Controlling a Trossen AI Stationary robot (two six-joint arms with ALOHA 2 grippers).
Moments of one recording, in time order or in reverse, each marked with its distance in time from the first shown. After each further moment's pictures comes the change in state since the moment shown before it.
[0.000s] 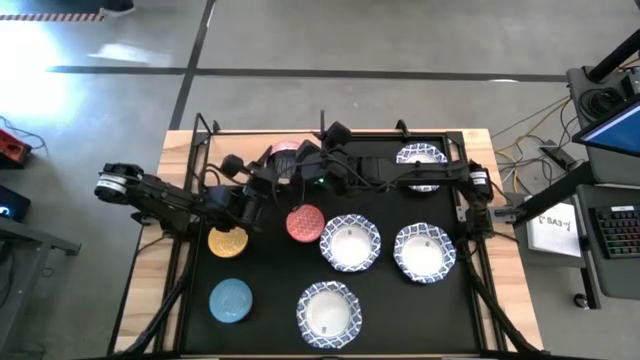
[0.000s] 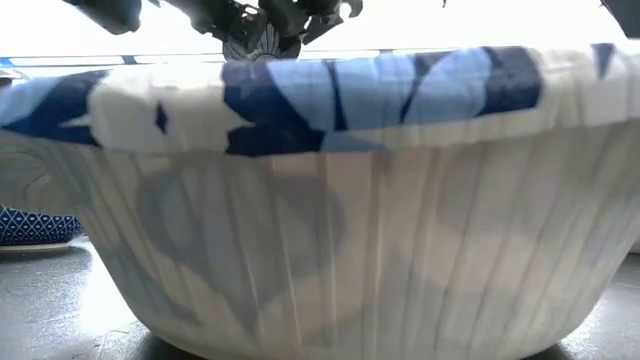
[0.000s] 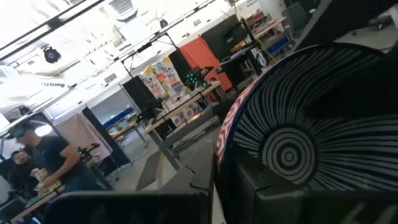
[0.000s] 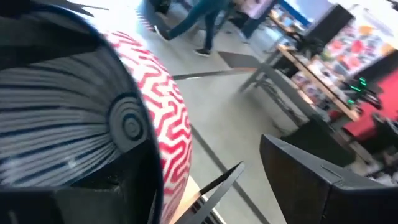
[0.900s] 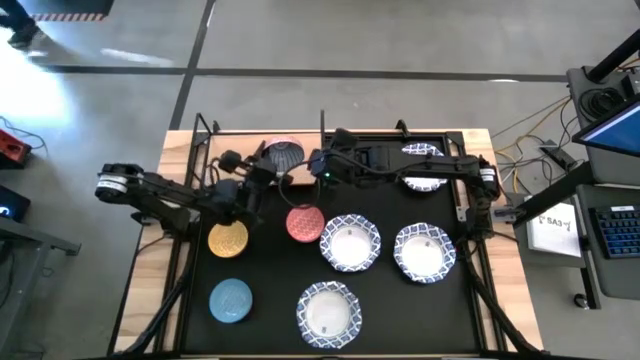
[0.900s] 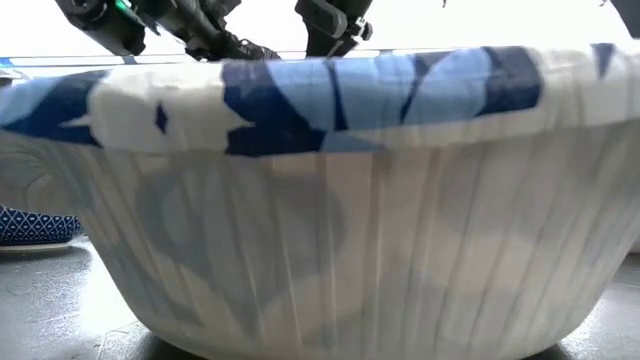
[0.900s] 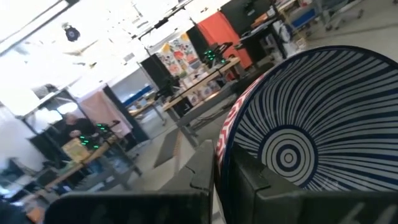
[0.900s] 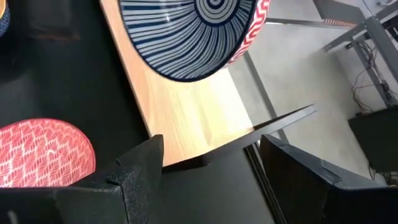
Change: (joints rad) left arm 0.097 0.001 -0.062 -0.043 -0.027 -0.085; right arm -0.041 -0.053 -0.001 -0.388 -0.378 0.109
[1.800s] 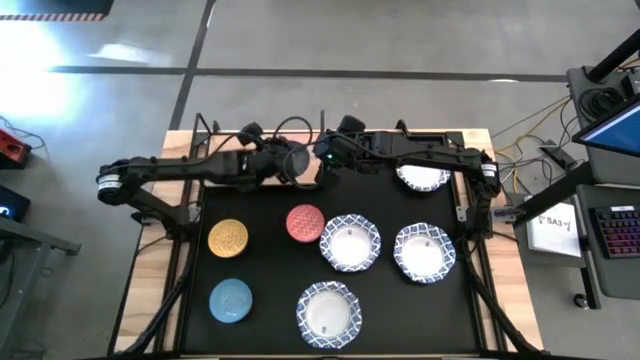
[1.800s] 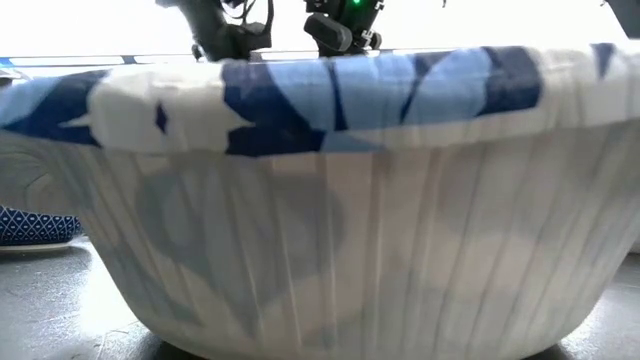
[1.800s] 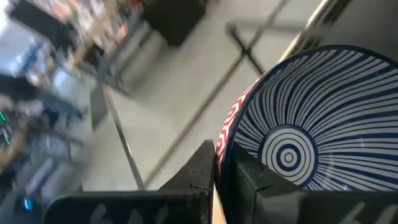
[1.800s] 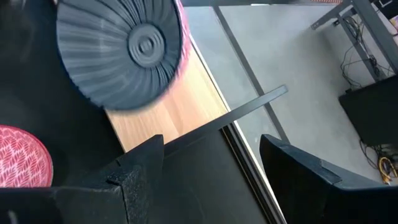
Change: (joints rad) left arm 0.259 0.000 0.485 -1.822 0.556 -1.015; right arm -0.086 -0.010 0.000 -0.029 -0.003 0.015
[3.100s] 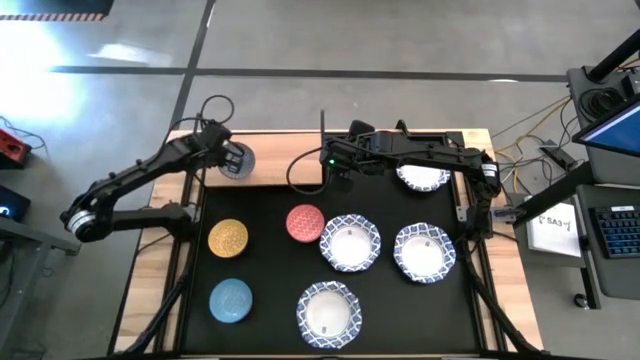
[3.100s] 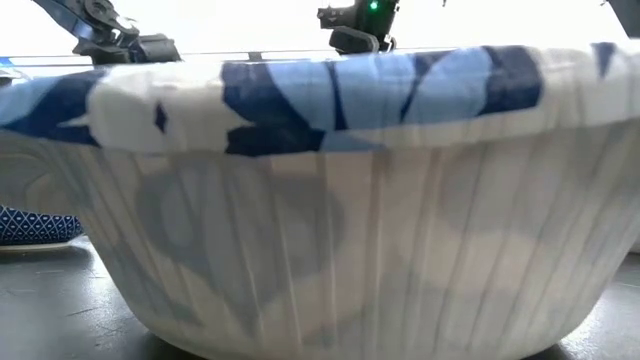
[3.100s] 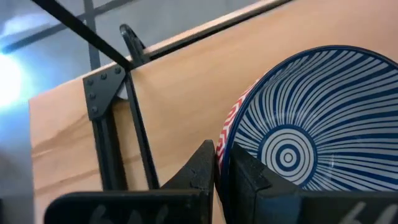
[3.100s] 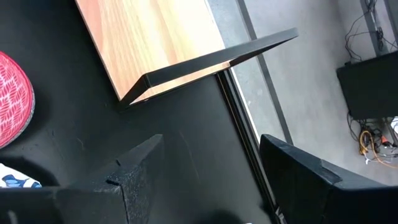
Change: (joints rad) left arm 0.627 -0.385 -0.414 -0.175 0.488 -0.307; right arm 0.000 -0.002 -0.001 -0.220 -0.008 0.025
